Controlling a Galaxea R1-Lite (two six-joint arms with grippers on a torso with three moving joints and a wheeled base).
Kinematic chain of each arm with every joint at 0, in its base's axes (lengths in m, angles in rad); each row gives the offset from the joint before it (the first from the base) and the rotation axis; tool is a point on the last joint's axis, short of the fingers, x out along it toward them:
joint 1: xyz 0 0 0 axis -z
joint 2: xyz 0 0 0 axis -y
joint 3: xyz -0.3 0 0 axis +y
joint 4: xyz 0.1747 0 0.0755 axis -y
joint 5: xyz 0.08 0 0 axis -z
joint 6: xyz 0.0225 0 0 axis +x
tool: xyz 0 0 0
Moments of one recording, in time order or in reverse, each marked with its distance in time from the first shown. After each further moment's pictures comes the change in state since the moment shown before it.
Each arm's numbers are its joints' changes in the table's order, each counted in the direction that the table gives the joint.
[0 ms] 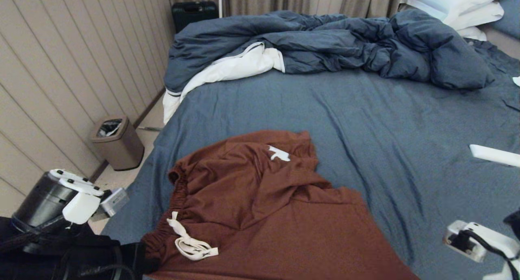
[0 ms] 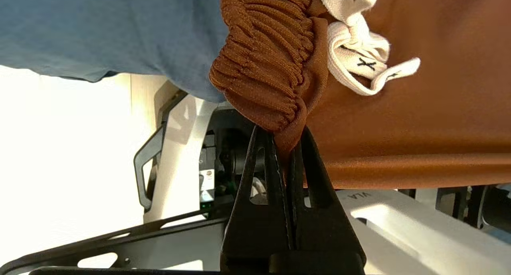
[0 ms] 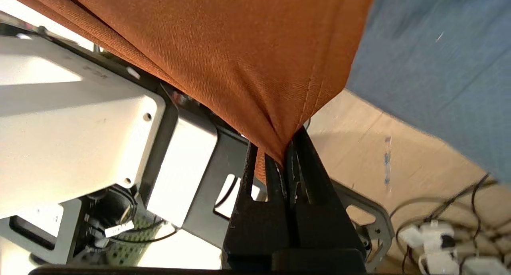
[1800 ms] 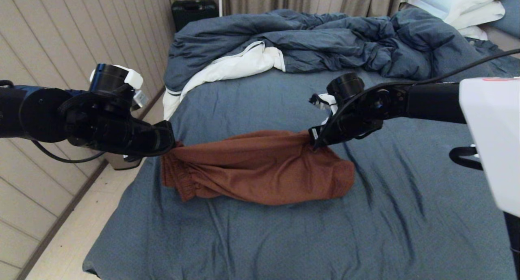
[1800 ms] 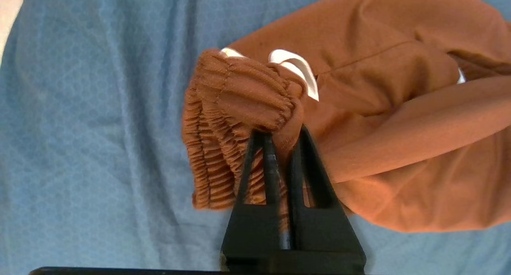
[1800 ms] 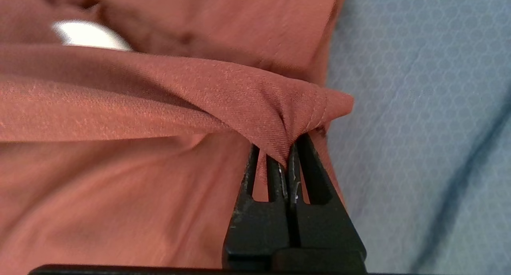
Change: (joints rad) left arm -0.240 -0.465 -0.696 0.037 0.021 0.105; right arm 0.004 -1.102 -1.331 0.125 0.117 -0.031
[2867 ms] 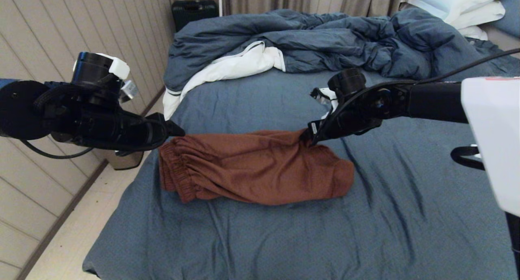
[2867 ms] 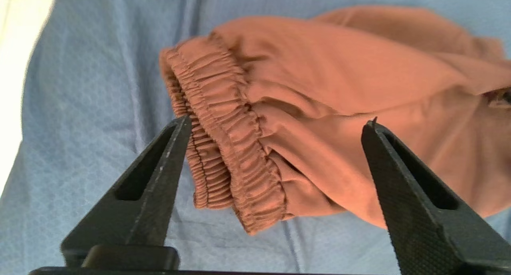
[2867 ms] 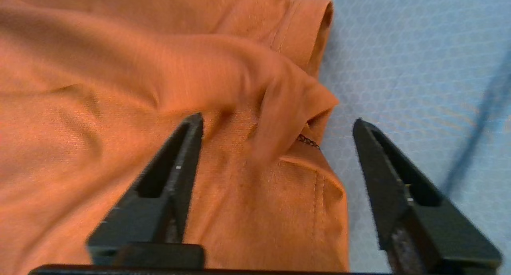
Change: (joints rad) left arm 0.000 0.062 0.006 0.004 -0.004 0.006; right arm -0.005 0.013 0.003 0.066 0.011 0.024
